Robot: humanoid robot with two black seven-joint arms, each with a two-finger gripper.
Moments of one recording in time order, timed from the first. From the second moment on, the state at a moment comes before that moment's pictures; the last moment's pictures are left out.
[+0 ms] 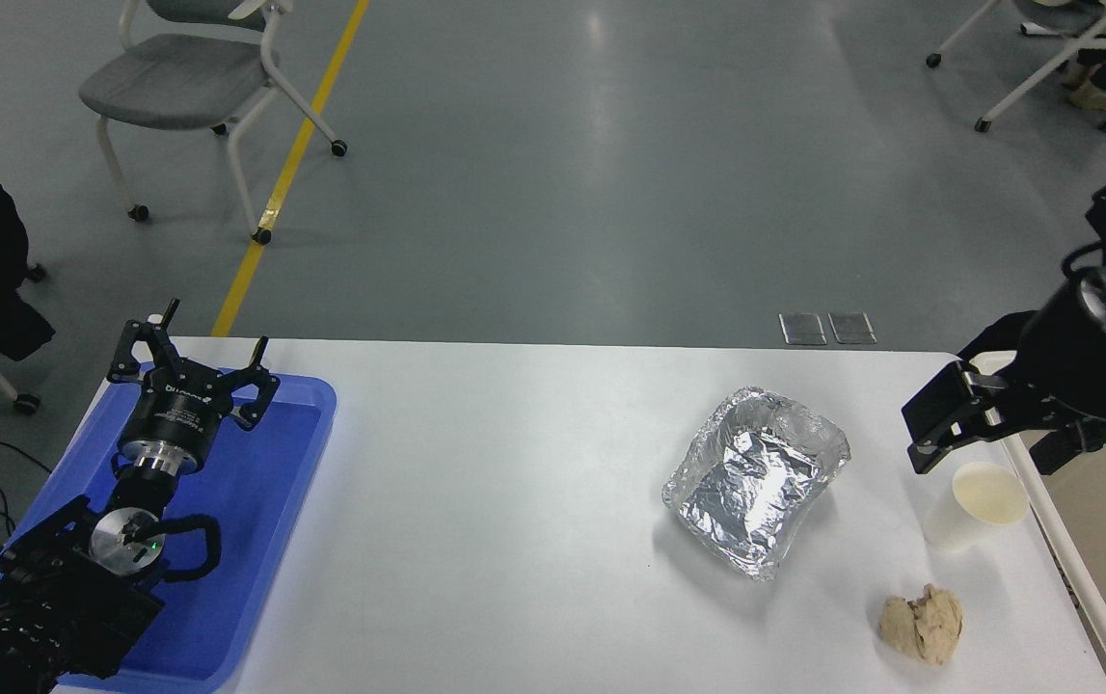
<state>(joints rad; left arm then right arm) -0.64 0.20 -0.89 -0.20 -0.21 -0.79 -0.31 2.45 -0.42 -1.46 1.70 -0.24 0.78 0.04</state>
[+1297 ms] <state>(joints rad) -0.64 0.20 -0.88 -0.20 -0.21 -0.79 -0.31 1.63 -0.67 -1.13 1.09 -0.75 0.44 0.04</state>
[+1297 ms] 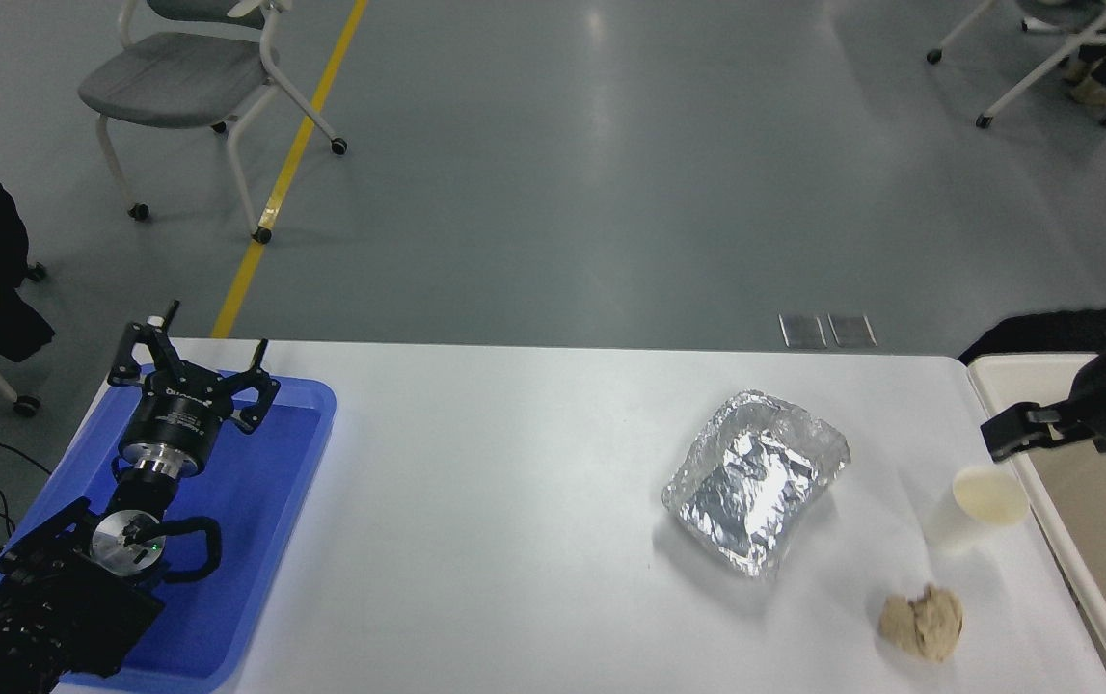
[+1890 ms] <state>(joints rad) -0.64 0.20 -0.88 -0.20 -0.21 -0.79 -0.31 1.26 -0.65 -0.93 0.83 -0.83 0.34 0.04</state>
